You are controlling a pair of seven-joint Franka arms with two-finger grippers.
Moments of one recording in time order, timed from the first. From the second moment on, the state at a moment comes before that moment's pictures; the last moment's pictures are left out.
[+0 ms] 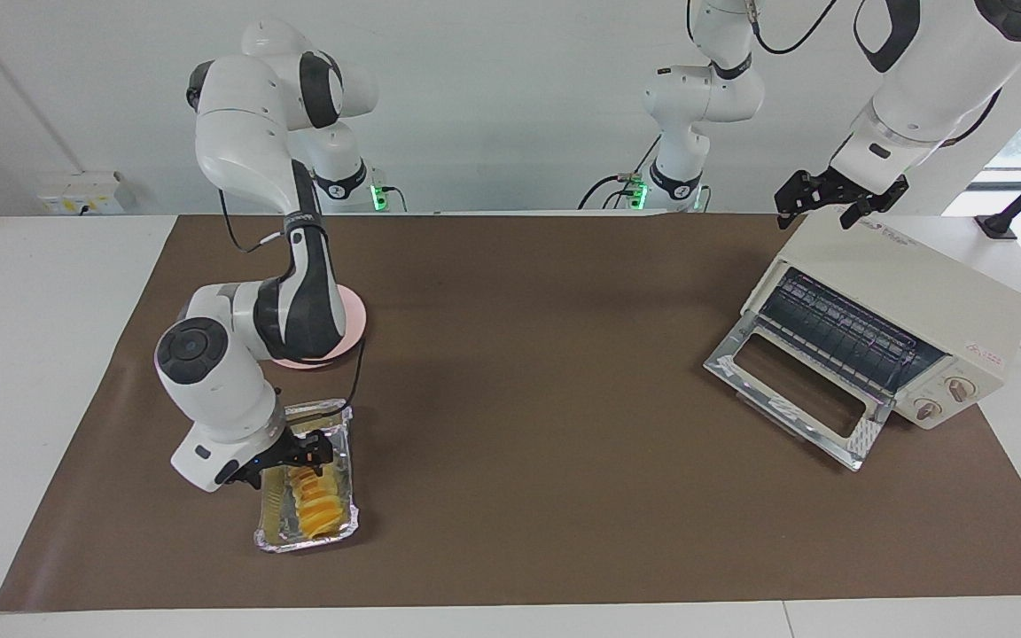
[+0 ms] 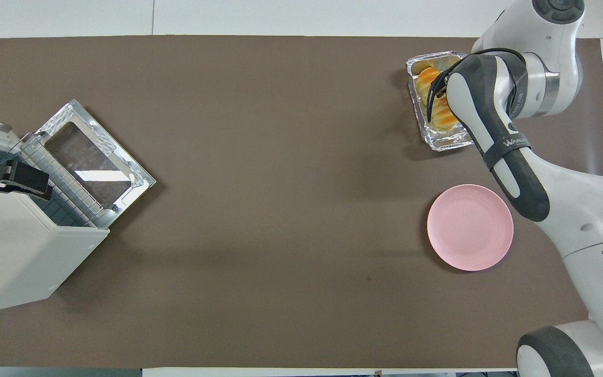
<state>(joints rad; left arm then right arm) -0.15 -0.03 0.08 -1.60 0.01 1.41 0.01 0.06 0.75 -0.01 -1.16 -0.02 1.96 -0.13</state>
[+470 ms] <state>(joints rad) -0.15 -0.03 0.08 -1.60 0.01 1.41 0.01 0.00 0.74 -0.02 -1.24 -0.02 2.08 -0.27</state>
